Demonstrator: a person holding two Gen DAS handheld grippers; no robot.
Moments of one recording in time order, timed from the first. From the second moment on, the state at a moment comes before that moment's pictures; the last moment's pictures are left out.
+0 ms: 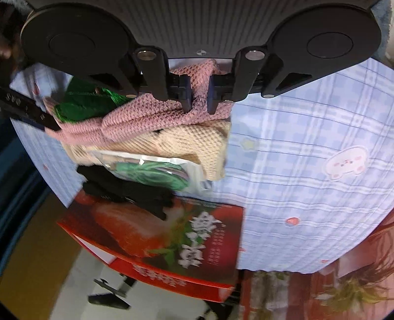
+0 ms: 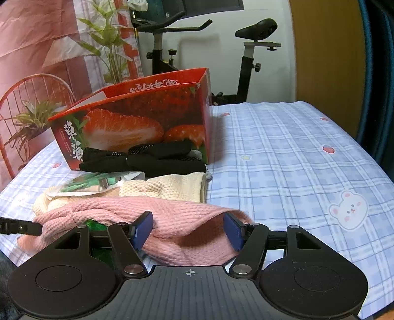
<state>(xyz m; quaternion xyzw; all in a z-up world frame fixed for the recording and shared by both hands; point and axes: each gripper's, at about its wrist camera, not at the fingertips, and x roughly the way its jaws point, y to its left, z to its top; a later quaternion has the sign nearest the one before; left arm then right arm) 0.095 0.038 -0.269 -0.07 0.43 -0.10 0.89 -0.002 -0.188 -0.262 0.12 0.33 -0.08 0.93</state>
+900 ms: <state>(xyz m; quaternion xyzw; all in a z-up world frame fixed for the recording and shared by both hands) 0.085 0.048 -0.268 -0.12 0.42 -0.13 0.89 0.010 -0.183 -0.275 0.09 0.36 -0.09 0.92</state>
